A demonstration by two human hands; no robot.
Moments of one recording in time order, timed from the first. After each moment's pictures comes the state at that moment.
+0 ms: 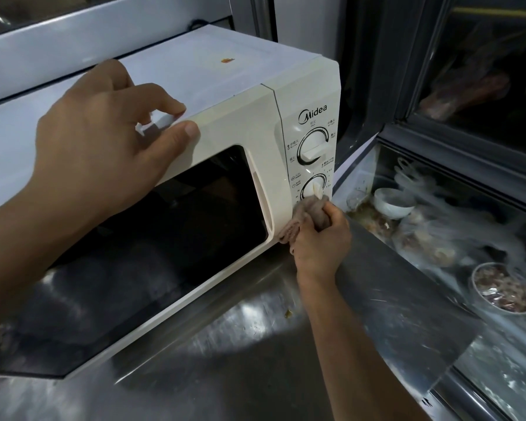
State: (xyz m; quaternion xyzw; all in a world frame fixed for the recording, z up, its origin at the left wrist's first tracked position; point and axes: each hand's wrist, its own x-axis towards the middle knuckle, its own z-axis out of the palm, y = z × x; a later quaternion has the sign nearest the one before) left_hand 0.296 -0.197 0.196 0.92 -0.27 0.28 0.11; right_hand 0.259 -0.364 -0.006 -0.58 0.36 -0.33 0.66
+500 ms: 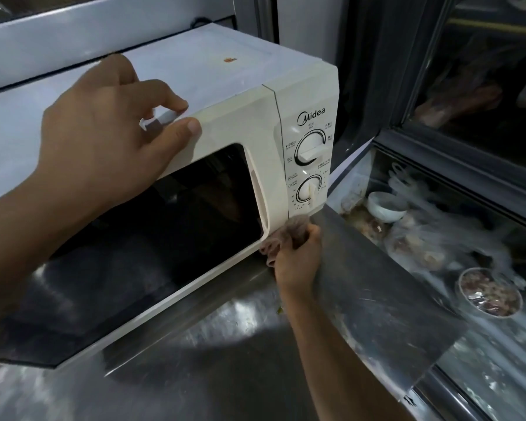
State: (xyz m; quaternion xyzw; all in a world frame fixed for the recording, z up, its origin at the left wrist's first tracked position) left_hand 0.294 -0.197 0.196 0.91 -0.27 0.28 0.10; right_hand 0.249 -0.344 -0.022 -0.57 0.34 -0.26 0.70
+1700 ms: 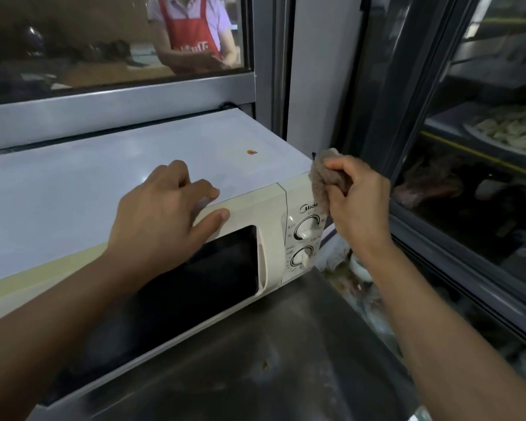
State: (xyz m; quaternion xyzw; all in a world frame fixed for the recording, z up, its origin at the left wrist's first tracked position) left_hand 0.289 -0.199 0.200 0.92 -0.27 0.27 0.08; right_hand 0.262 -0.445 0.181 -0.83 0.03 -0.40 0.38
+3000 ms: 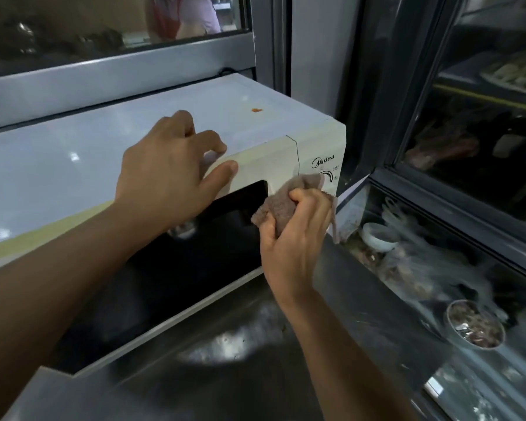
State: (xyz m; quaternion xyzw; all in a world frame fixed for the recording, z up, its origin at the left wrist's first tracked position) left_hand 0.293 -0.199 0.195 0.90 -0.28 0.31 0.09; right_hand 0.239 -0.325 0.079 -0.79 0.15 -0.46 0.38
